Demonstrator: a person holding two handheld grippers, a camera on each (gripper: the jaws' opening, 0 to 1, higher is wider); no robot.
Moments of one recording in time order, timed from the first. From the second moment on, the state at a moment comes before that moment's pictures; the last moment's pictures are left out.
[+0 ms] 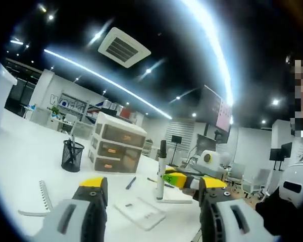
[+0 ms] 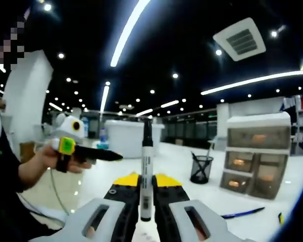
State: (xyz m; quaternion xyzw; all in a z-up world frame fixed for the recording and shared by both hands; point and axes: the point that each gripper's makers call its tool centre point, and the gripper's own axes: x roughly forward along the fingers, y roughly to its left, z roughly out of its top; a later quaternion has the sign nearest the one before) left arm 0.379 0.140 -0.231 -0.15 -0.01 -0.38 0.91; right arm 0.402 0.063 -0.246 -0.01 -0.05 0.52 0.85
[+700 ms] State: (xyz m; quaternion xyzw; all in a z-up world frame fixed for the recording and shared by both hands) left arm 0.390 0.089 -0.226 -0.12 -0.02 -0.42 0.90; right arm 0.380 0.076 -0.252 0.00 -0.08 0.50 0.86
